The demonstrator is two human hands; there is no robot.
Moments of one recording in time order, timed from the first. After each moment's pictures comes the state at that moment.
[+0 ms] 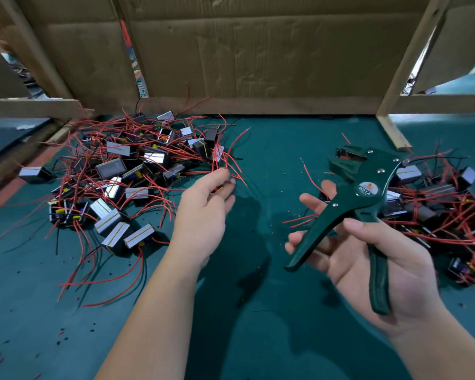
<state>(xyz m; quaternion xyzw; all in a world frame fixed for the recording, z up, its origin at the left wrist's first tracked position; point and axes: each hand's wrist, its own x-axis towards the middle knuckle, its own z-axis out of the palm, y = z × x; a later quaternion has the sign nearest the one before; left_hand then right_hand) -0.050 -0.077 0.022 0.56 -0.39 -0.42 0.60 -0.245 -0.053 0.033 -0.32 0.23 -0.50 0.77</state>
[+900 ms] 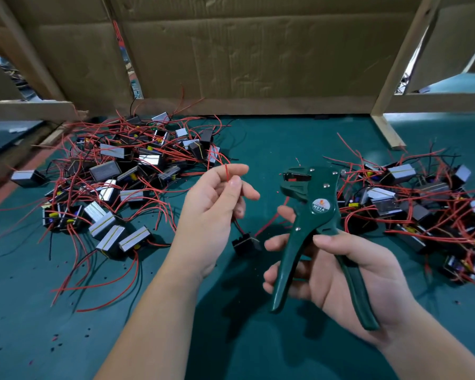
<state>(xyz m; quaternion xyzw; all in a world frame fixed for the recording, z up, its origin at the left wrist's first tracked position) -0.059 -0.067 0.026 0.44 -0.47 -0.43 0.63 -0.235 -0.047 0.030 -0.31 0.22 -0.38 0.85</state>
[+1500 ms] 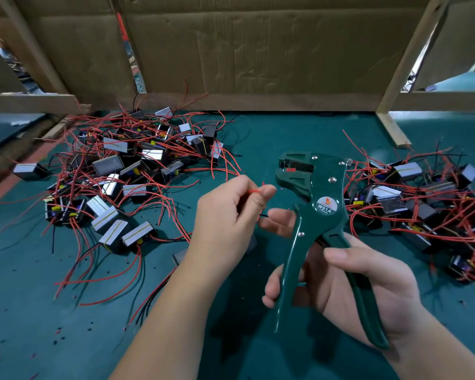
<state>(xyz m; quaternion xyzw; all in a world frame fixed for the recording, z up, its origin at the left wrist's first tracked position) -0.065 -0.063 0.019 0.57 -0.62 -0.17 0.51 -0.233 -0.042 0.036 -0.35 0.13 -0.34 0.86</state>
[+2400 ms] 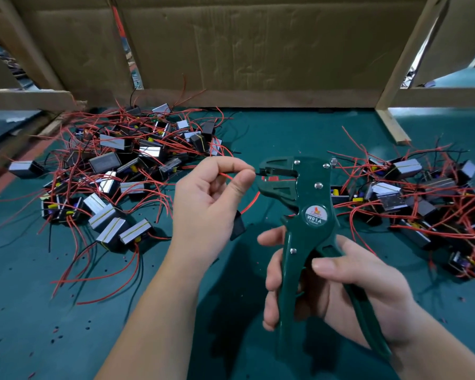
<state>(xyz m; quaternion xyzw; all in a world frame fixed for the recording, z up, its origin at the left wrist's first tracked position) -0.055 -0.063 0.031 0.47 -0.55 -0.25 0.65 -0.235 -0.040 0.032 -0.39 0.14 -0.28 0.86</state>
